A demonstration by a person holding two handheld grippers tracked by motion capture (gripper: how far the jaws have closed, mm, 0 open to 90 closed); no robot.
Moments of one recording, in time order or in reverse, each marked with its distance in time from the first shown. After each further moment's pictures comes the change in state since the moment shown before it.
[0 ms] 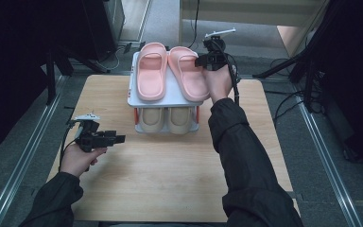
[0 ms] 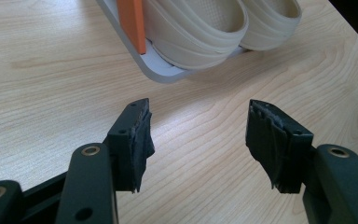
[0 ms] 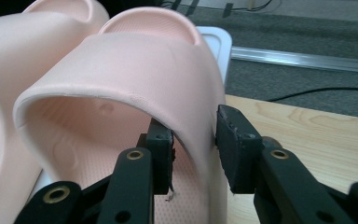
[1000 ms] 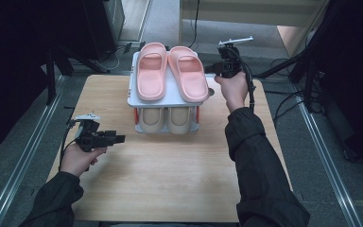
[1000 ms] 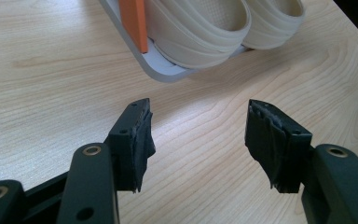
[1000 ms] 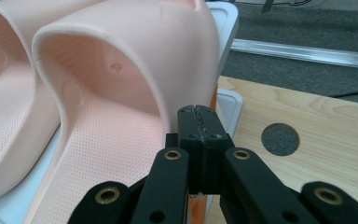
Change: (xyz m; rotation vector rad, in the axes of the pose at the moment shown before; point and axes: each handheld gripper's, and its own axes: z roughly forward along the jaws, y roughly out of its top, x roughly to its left) left arm 0.001 0.001 0.000 0.010 0.003 0.000; right arm -0.040 -0.022 -0.017 0.008 0.181 -0.030
